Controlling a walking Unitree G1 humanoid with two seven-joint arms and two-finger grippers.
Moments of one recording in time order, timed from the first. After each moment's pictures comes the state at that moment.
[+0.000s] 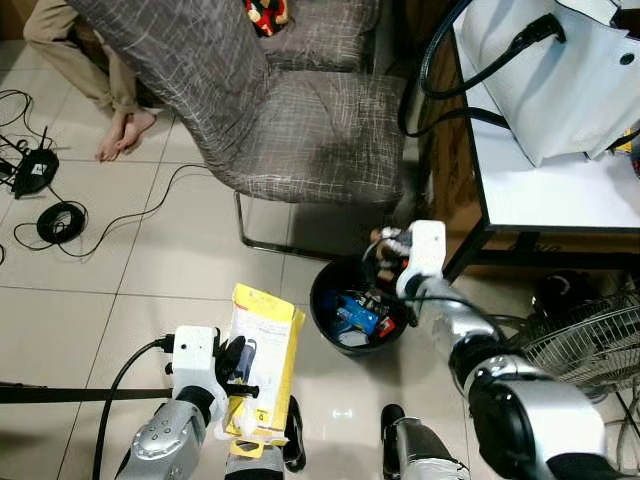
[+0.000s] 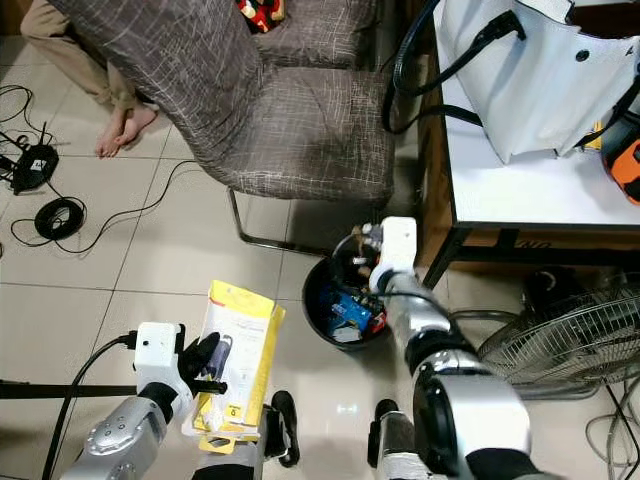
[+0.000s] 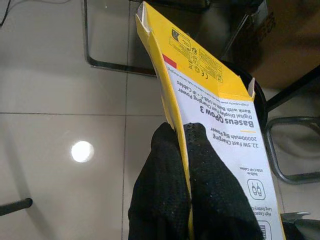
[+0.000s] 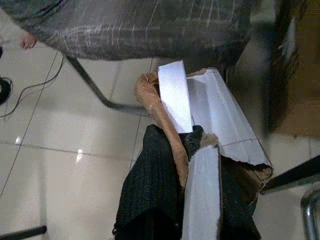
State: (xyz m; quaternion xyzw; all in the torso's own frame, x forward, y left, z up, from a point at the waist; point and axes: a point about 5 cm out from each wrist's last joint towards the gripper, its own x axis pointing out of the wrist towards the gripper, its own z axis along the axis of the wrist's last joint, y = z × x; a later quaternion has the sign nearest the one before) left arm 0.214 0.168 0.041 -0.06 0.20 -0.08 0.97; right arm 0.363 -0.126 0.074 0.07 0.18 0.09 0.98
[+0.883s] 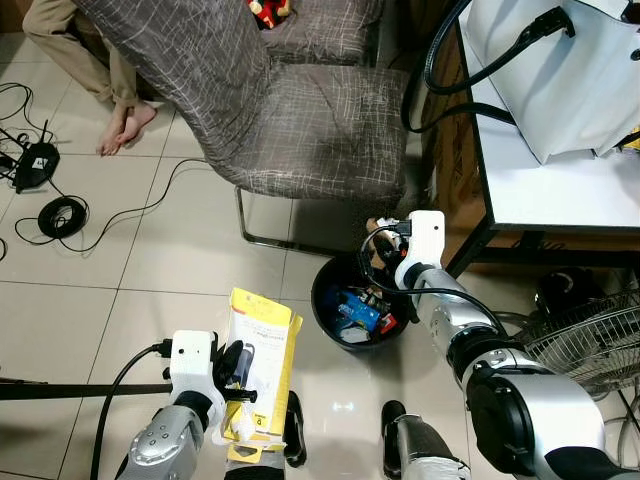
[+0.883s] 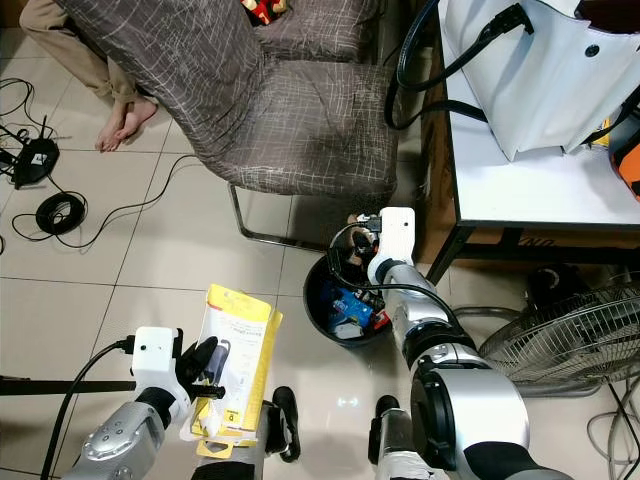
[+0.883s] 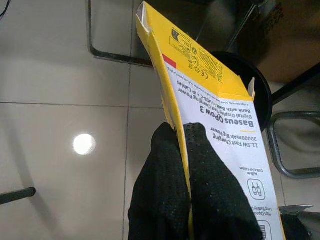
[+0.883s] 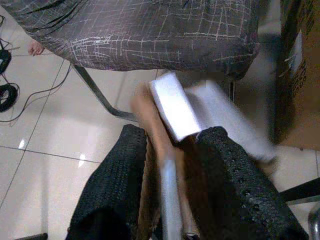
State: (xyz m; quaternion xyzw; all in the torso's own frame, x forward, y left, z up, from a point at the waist) left arm 0.208 0.169 0.037 -0.06 0.21 -0.08 0.97; right arm 0.367 -0.123 0.083 0.07 0.15 0.10 0.98
